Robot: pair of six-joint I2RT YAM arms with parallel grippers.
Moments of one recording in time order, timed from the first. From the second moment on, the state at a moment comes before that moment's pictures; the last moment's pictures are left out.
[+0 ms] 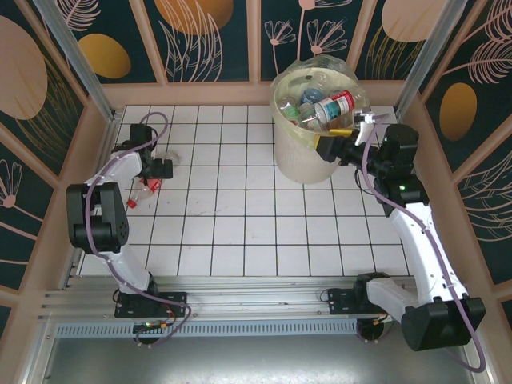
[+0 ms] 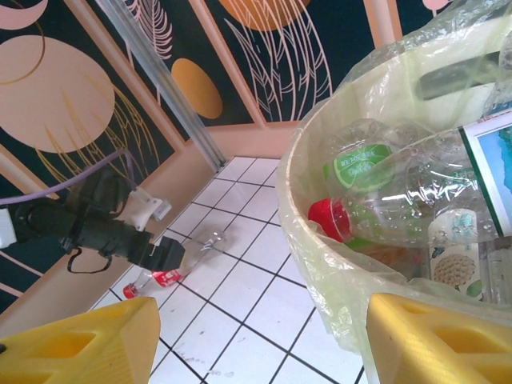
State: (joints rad) left arm 0.05 1.79 1.24 -0.60 -0.14 -0.04; right arm 0.13 1.04 1.04 -0.19 -0.68 0.30
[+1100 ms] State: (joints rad) left arm -0.09 1.81 1.13 -0.58 -0.01 -0.20; right arm 0.13 1.02 1.02 -0.20 -0.68 0.36
